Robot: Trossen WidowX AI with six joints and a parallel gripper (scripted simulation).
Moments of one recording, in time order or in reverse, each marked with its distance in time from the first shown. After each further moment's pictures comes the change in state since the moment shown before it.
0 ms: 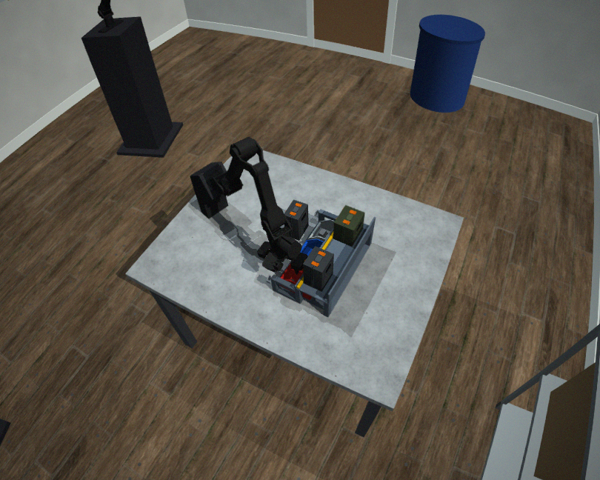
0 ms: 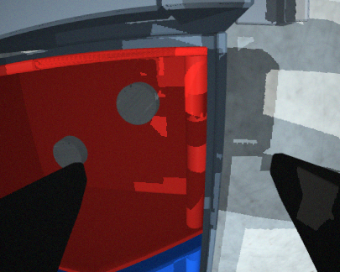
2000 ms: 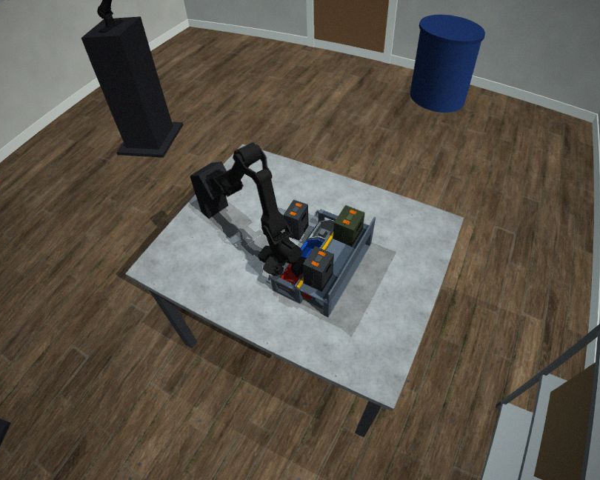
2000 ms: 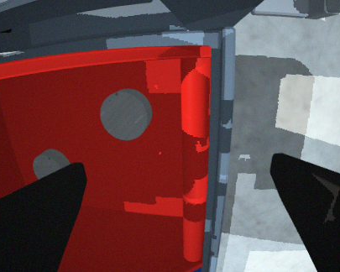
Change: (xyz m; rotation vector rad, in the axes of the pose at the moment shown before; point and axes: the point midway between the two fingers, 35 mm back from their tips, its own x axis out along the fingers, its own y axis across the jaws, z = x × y) arm 0.023 -0.003 0.000 -0.003 0.004 0.004
